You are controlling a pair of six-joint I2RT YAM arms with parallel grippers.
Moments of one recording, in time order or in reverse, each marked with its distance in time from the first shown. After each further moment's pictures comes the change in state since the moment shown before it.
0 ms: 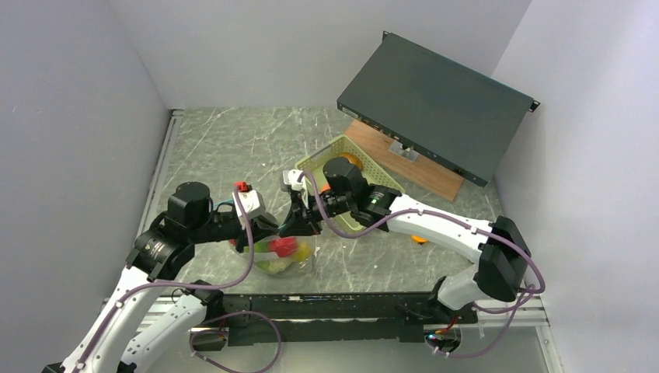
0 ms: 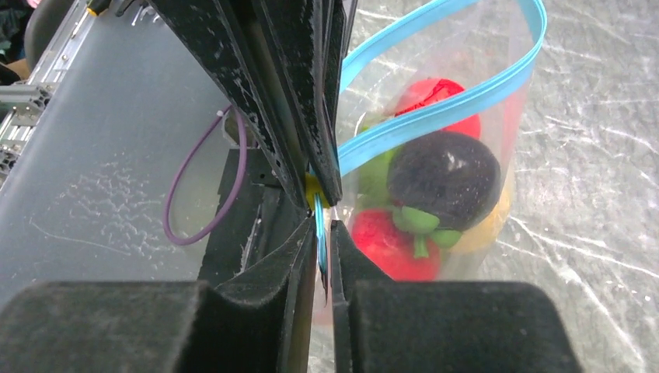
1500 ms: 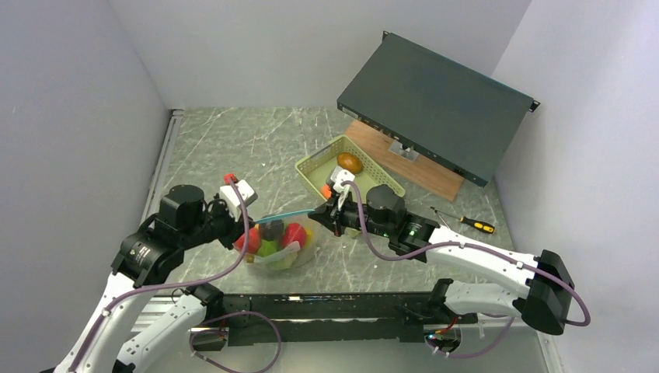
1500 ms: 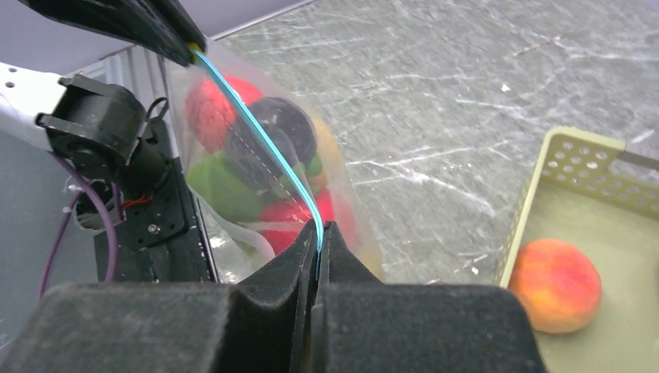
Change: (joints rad) left arm -0.011 -0.014 0.105 -0.204 -0.401 -0.077; right arm 0.020 -0.357 -0.363 0.204 0.597 0.155
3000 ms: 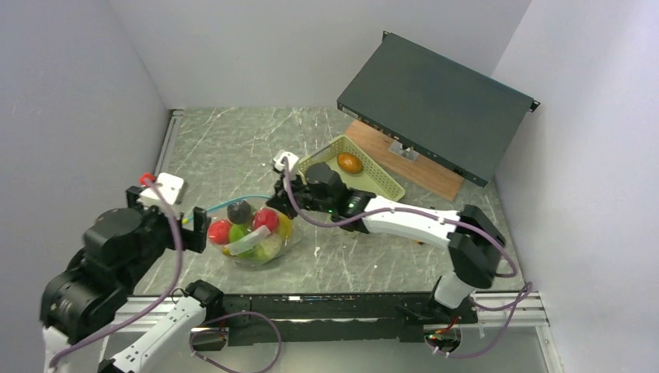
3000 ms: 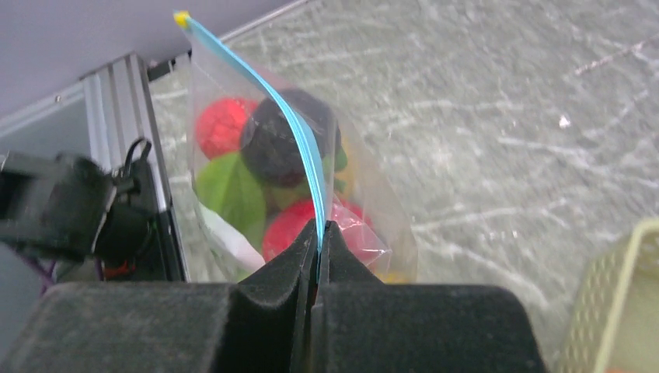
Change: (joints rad) left arm 0.006 -0.066 0.342 -0.295 -0.552 -0.146; right arm 0.035 0.479 0.350 0.017 -0.005 0.051
